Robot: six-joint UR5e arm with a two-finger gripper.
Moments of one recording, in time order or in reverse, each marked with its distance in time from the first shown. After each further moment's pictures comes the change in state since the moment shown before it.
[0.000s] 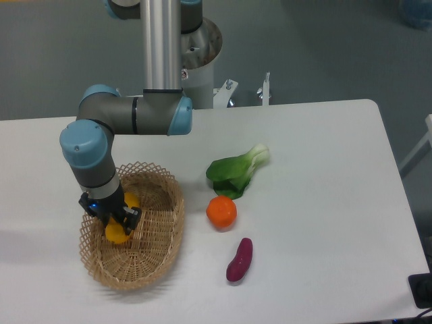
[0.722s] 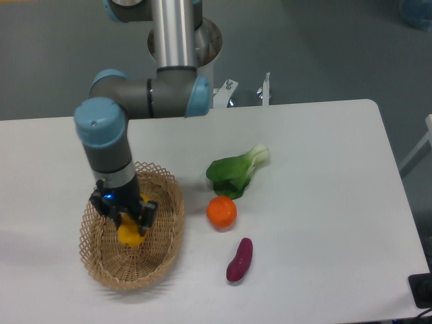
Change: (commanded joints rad) arm 0.158 0.129 0.051 -0.018 -0.021 0.101
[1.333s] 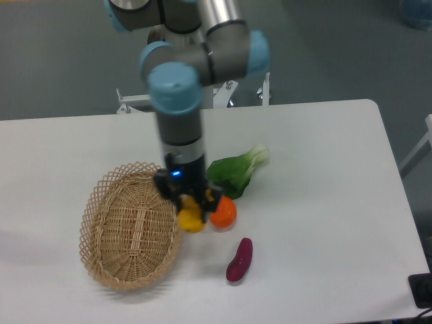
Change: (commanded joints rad) arm 0.314 0.114 0.009 -0.198 -0.126 0.475
